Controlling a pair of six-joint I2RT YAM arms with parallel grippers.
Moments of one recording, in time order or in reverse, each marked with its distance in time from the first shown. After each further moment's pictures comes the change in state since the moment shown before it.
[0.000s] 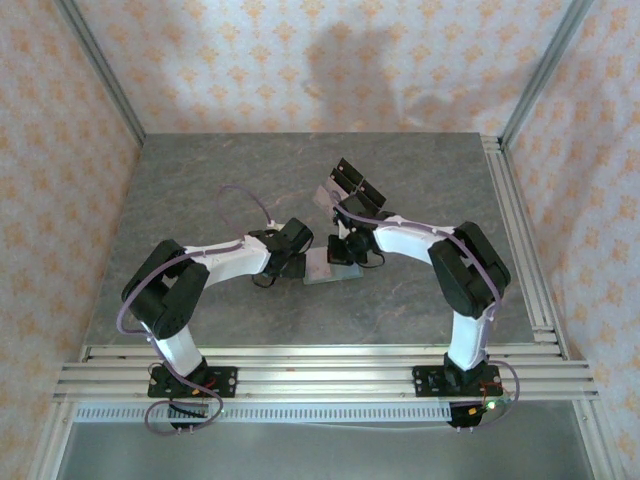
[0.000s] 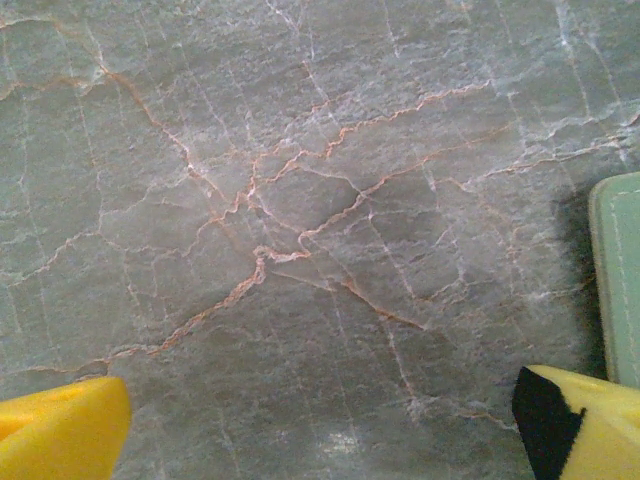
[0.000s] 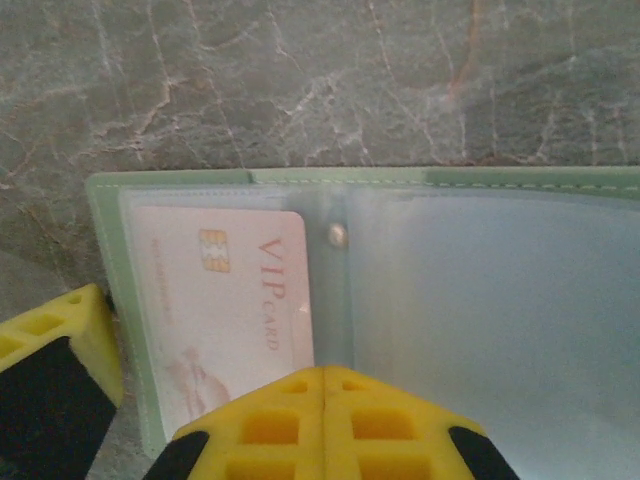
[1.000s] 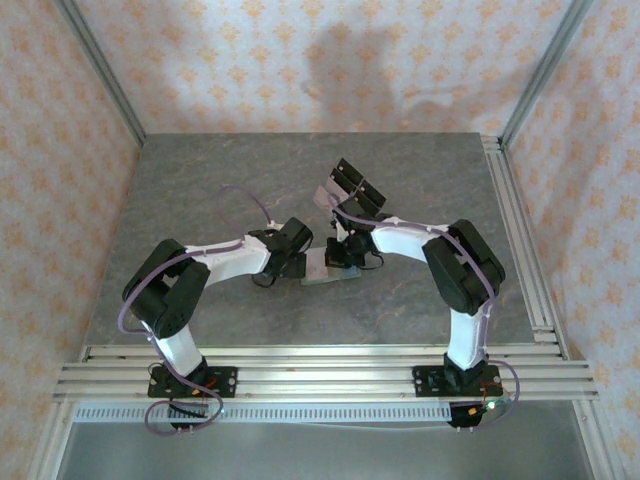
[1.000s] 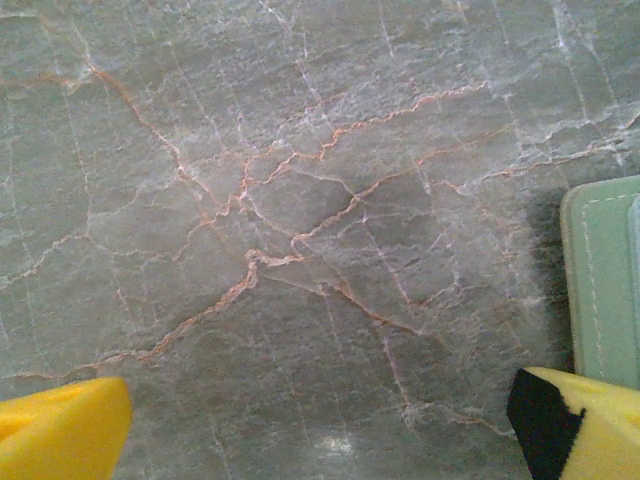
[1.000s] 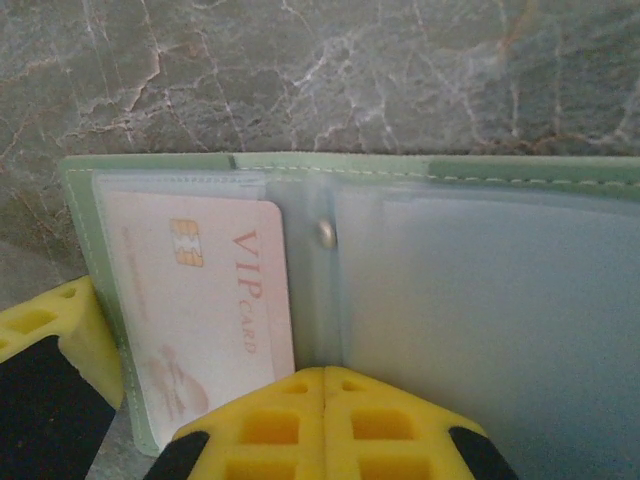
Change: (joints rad) left arm 0.005 0.007 -0.001 0.012 0.018 0.000; right arm 0.002 0.037 -0.001 0.029 -0.065 0.006
